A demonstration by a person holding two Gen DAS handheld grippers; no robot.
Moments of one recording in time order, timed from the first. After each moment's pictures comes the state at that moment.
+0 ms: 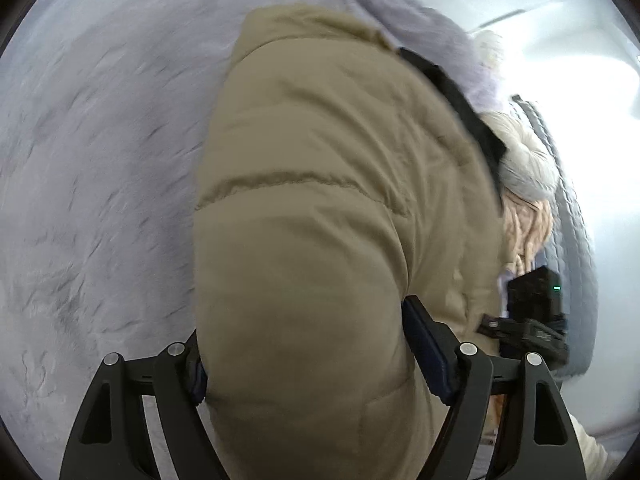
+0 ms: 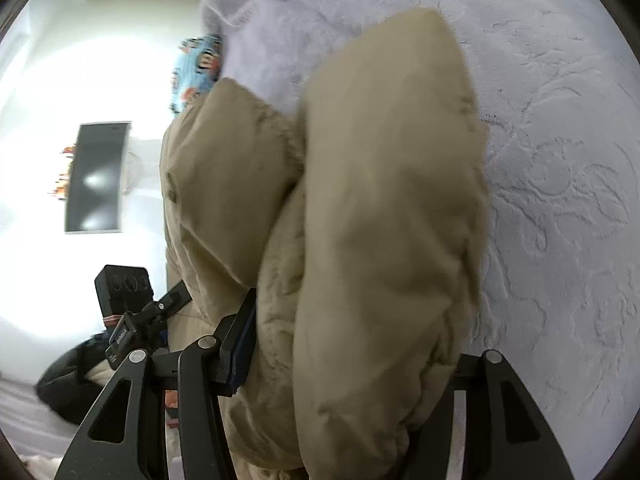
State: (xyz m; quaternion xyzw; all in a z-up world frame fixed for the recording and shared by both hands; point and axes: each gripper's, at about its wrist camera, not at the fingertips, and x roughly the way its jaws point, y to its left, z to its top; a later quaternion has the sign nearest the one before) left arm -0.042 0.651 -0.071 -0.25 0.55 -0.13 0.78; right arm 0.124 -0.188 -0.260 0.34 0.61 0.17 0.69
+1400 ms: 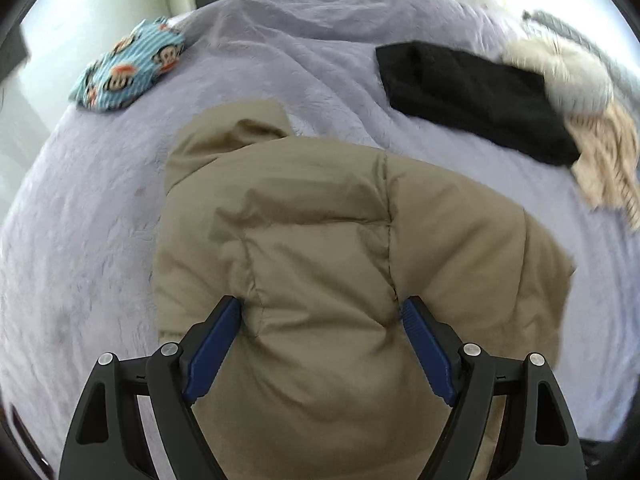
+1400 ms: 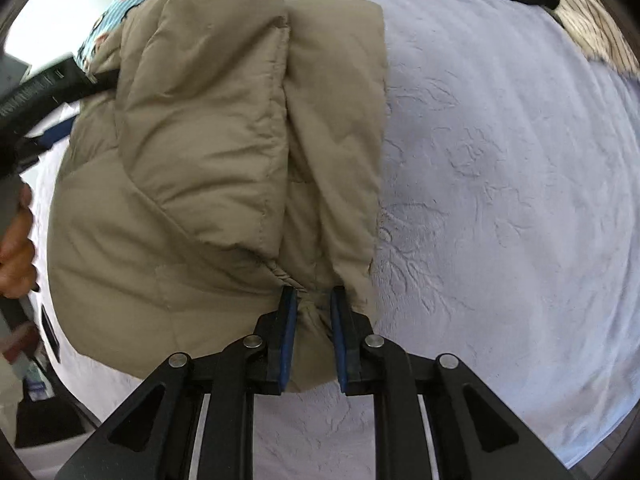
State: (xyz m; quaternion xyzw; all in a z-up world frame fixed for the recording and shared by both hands) left arm -0.015 0.482 -0.042 0.08 0.49 -0.01 0.87; right arm 0.012 -0.155 -0.248 0.11 0.63 -0.02 0.76
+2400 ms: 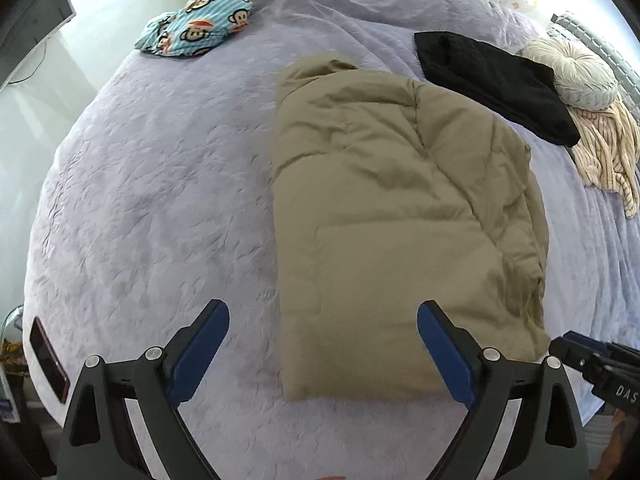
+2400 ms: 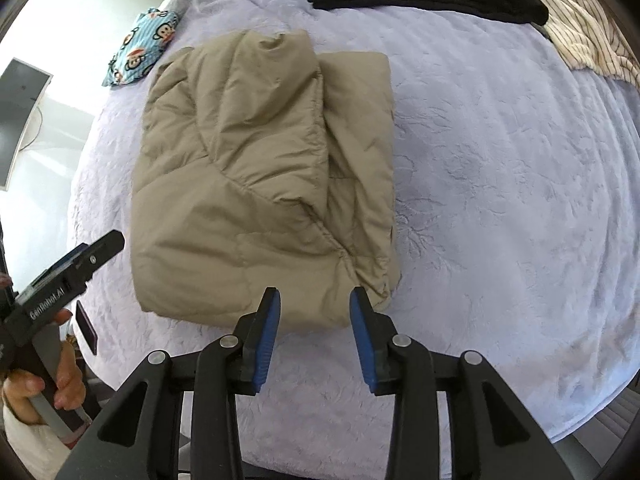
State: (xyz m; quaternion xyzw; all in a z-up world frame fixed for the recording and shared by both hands) left arm -0.167 0.547 0.010 0.03 0.53 0.04 0.85; right arm -0.015 -0.136 -0.177 0.14 0.62 0.00 0.77
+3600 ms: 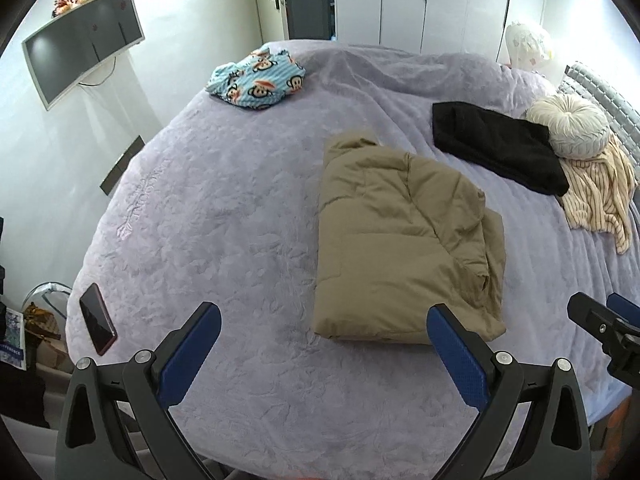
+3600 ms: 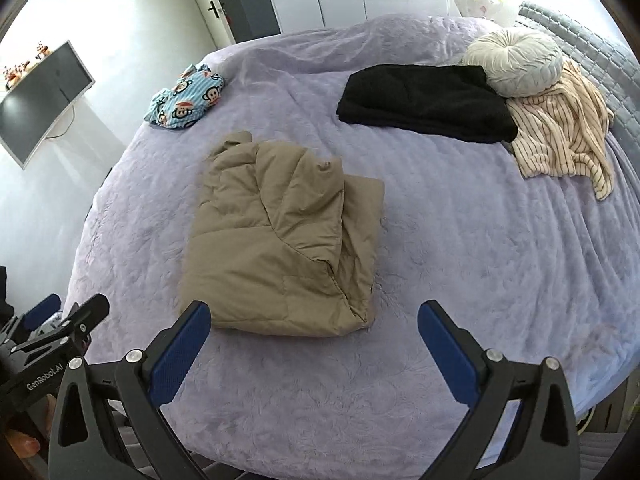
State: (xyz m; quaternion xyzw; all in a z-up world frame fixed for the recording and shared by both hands) left arm -0.285 0.526 0.121 0.03 0.43 0.11 0.90; right arm -0.082 -0.114 -0.048 0.04 0.49 -0.01 0.87
